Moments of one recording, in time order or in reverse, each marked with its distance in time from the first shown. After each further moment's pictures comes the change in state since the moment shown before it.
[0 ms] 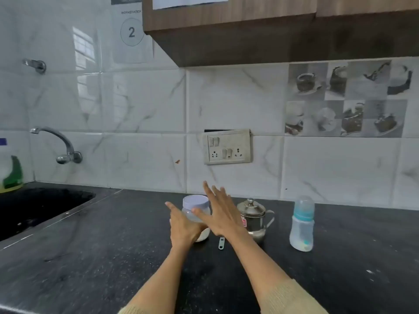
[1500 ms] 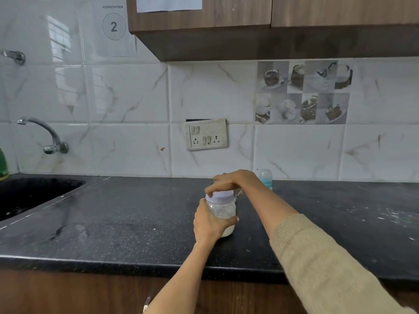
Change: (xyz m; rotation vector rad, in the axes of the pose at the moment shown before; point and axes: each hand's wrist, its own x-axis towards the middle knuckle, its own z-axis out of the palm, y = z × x) left_hand -0.153 0.026 0.026 -0.022 -0.133 0.222; right_hand -0.073 -0.010 -0.126 -0.197 -0.562 0.329
